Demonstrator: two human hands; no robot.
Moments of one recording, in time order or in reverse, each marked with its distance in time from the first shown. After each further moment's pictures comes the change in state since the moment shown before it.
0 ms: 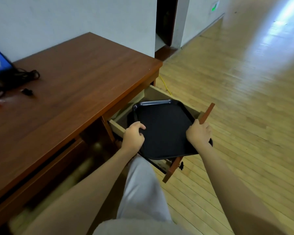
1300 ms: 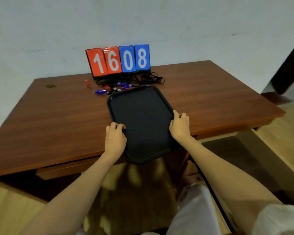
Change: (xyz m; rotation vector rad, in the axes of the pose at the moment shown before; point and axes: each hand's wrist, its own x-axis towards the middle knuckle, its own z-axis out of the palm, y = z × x) left_hand -0.135 -0.187 -0.232 0.307 0.648 -0.515; right_hand -0.171 -0.318 0.071 0.140 -0.138 -1.049
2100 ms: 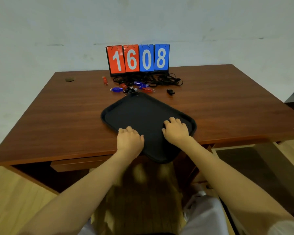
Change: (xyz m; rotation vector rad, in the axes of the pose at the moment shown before) left_hand -0.002 0.012 -0.014 0.732 -0.245 0.072; right_hand 0.005 -0.056 0.020 -0.423 -0.350 -0.286
